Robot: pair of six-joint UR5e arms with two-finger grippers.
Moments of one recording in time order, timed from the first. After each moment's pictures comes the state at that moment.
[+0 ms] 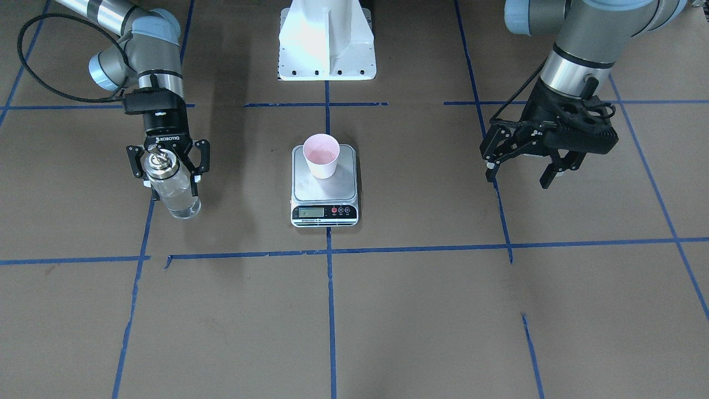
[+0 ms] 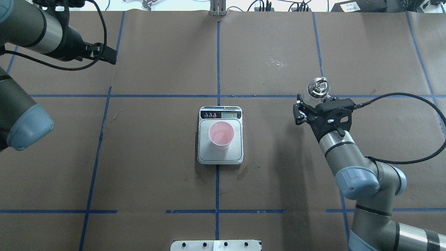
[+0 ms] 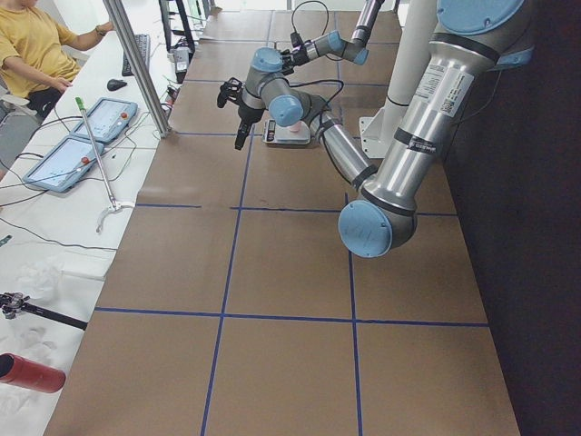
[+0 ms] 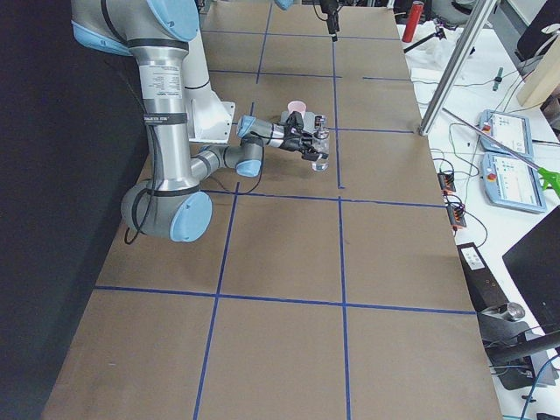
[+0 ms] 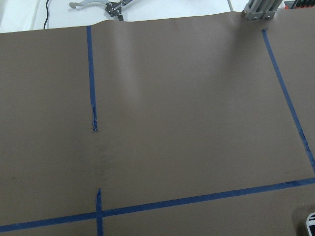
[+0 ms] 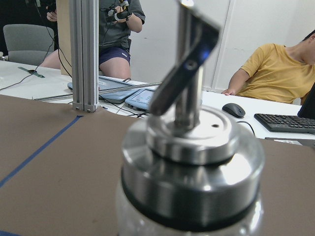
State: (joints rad) left arm -0.94 -1.98 -1.95 -1.67 -1.94 -0.84; right arm 0.36 -1.42 1.76 -0.70 0.73 0.93
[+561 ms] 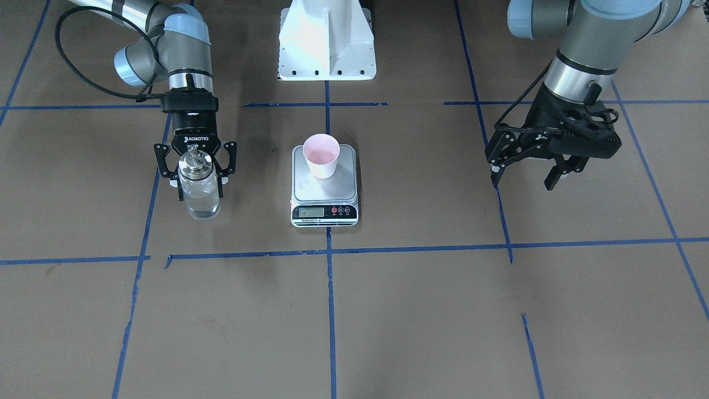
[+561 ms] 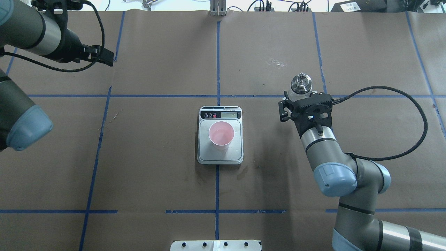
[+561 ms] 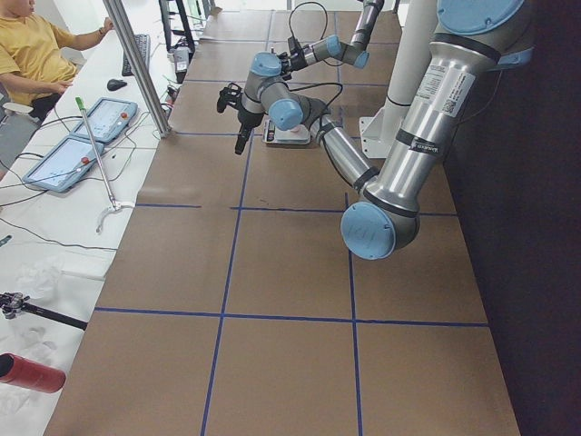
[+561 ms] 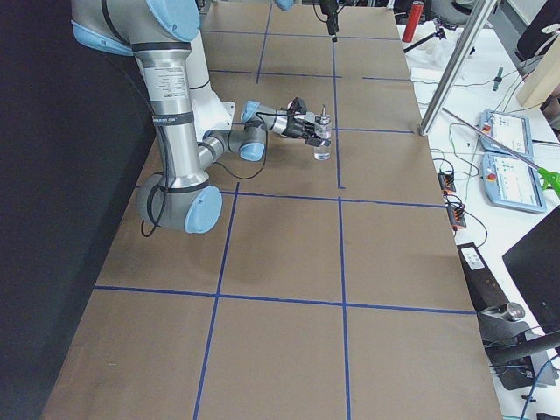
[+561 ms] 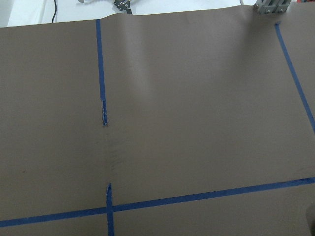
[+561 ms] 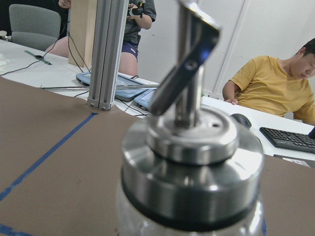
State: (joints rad) left arm -0.93 -1.97 -1.94 -1.67 -1.94 -0.84; right arm 0.35 -1.33 1.77 -0.83 0.73 0.79
